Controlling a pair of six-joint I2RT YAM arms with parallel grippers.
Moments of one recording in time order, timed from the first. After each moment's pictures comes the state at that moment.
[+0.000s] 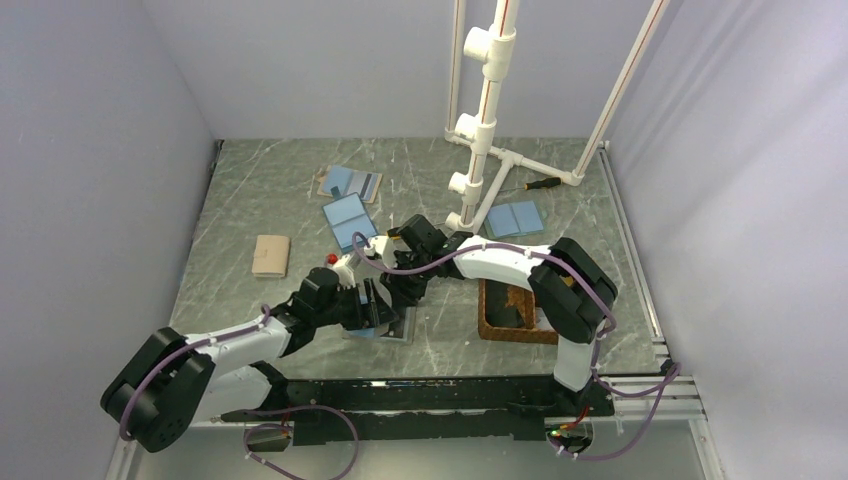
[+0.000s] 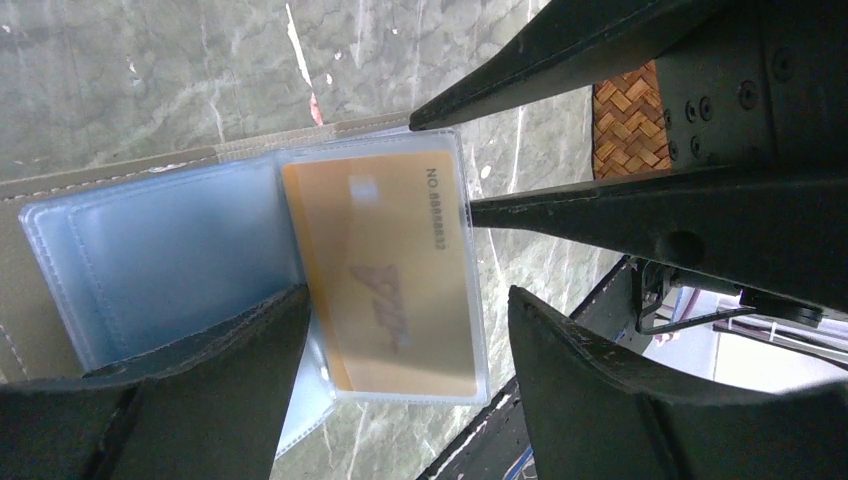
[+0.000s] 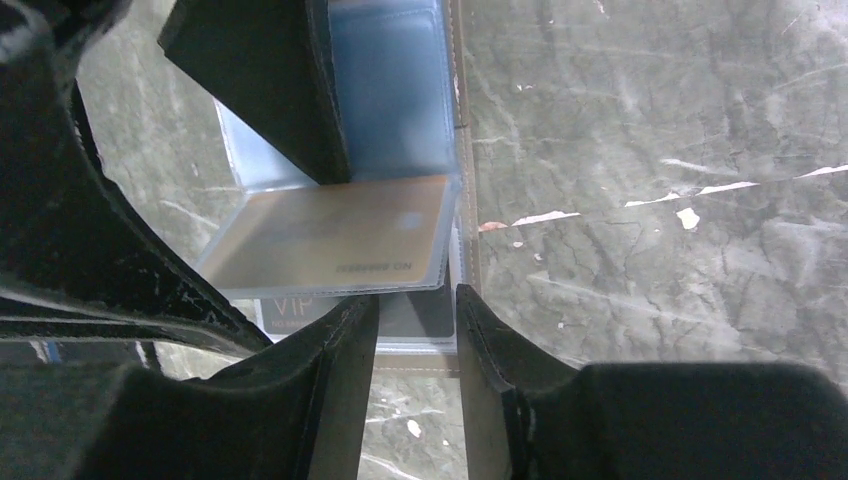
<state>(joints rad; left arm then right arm) -0.61 1.14 0.25 0.27 0.34 -0.78 0.86 1.84 1.17 -0.33 -0.50 -0.29</state>
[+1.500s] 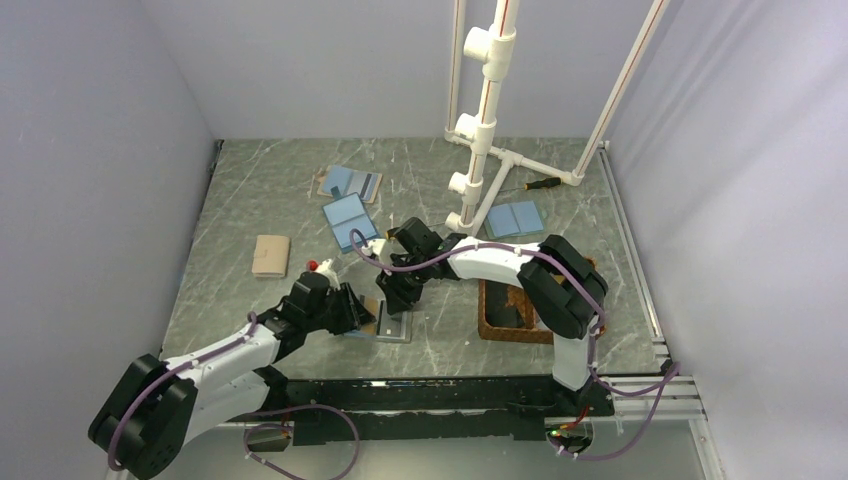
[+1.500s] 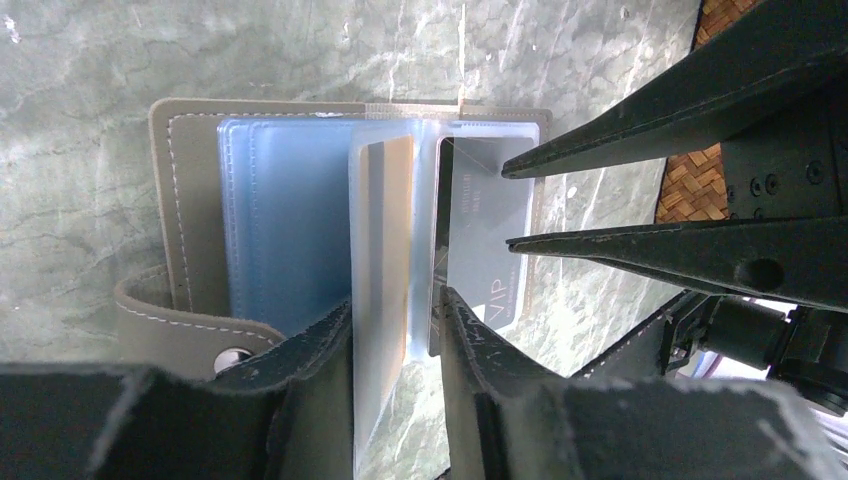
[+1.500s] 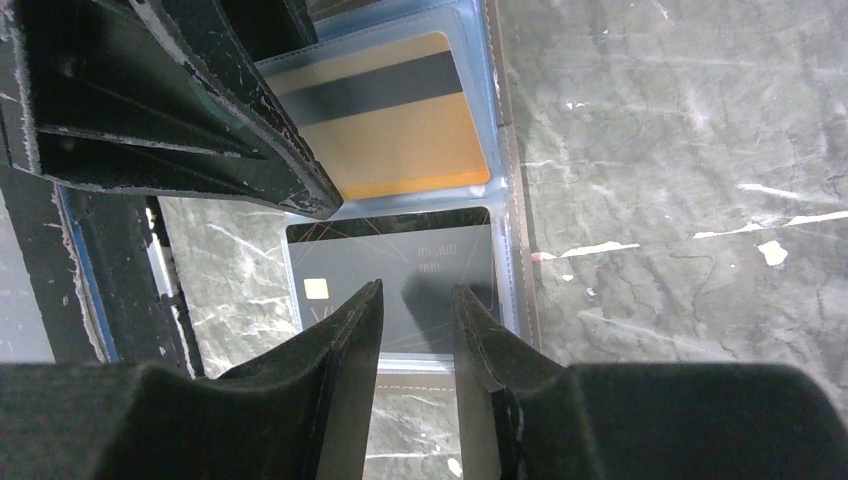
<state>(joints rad) -0.55 1.00 0.23 0.06 0.22 -0.84 0.86 1.89 1.18 -0.29 -0.59 -0.18</state>
